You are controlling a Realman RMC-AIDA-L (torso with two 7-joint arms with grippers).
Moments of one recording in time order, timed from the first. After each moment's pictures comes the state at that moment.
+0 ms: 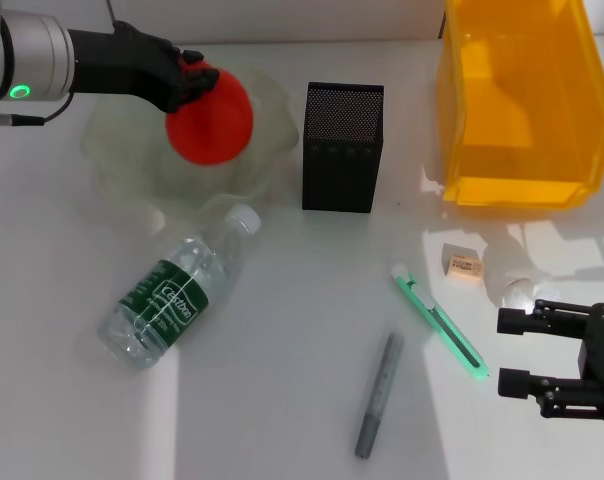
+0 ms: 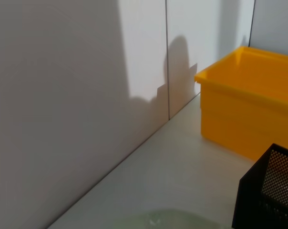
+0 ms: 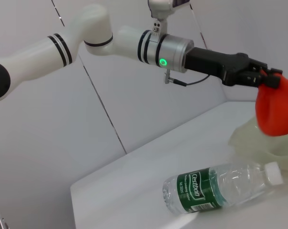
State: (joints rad) left arm -0.64 -2.06 1.03 1.04 2.21 1.15 -1.87; right arm 0.28 2.02 -0.69 -0.62 -1.97 -1.91 1.27
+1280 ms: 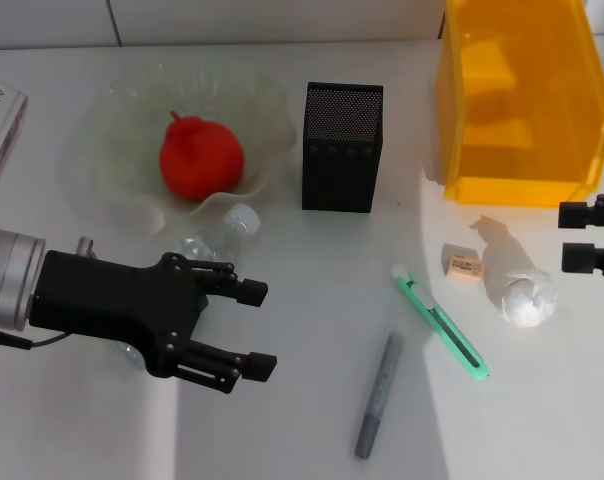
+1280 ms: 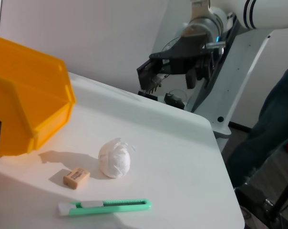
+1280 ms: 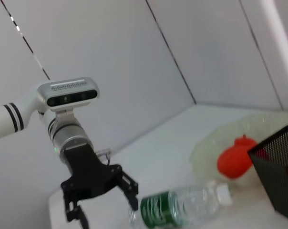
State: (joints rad) left arm -0.45 -2.06 1.00 0.93 1.98 1.84 -1.57; right arm 0.42 1.91 -0.58 -0.71 -1.99 -1.95 1.57
